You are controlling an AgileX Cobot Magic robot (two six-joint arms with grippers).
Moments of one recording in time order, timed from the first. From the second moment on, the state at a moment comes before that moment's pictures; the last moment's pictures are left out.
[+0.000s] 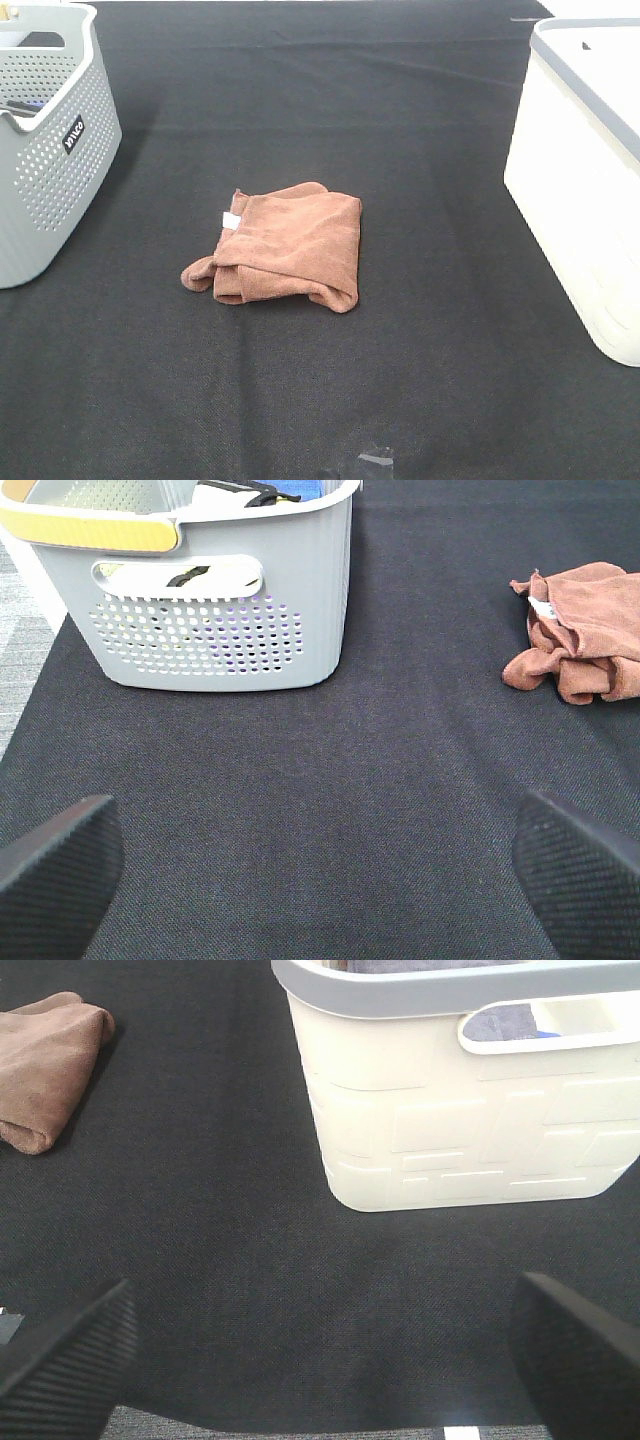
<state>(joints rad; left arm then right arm) 0.08 0.00 -0.50 -0.06 1.05 0.06 0.03 0.00 -0.46 0.00 1.10 0.01</state>
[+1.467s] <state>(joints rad) 0.08 0.00 -0.50 -0.06 1.05 0.06 0.03 0.00 -0.46 0.00 1.10 0.01</state>
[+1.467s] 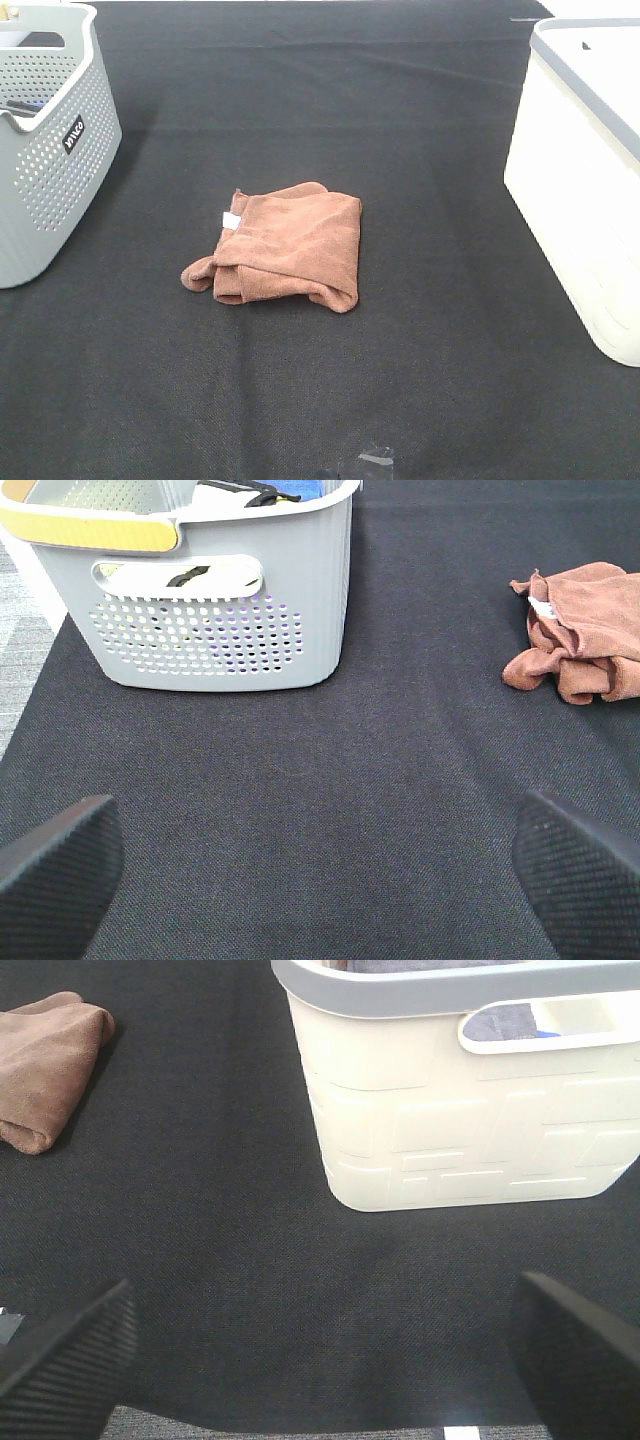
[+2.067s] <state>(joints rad) 0.08 0.00 -0.50 -0.06 1.05 0.06 0.03 0.00 -0.46 0.00 1.10 0.01</state>
